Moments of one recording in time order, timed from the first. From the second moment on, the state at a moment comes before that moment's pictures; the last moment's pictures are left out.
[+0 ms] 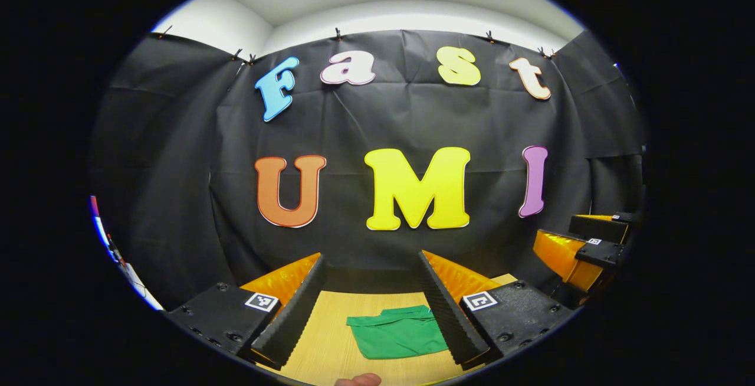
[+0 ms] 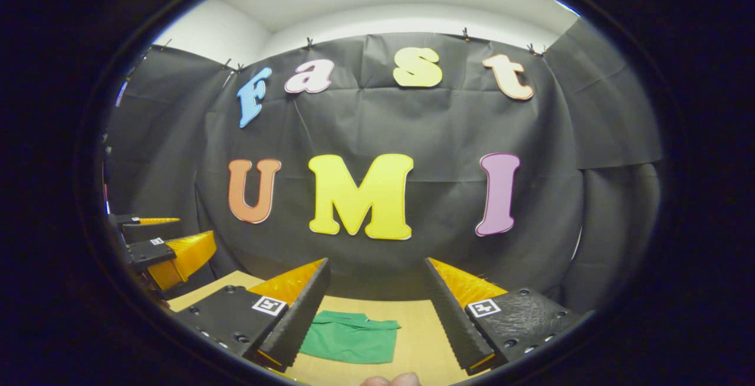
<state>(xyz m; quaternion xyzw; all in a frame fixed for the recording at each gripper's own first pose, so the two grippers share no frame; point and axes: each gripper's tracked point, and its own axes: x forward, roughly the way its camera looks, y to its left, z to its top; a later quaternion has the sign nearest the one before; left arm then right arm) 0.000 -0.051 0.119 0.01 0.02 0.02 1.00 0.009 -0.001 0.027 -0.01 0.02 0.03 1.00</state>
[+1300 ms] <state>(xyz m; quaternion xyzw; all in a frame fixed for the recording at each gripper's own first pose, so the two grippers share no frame) -0.001 -0.053 0.123 0.01 0.02 0.02 1.00 0.019 0.012 0.031 0.00 0.02 0.04 1.00</state>
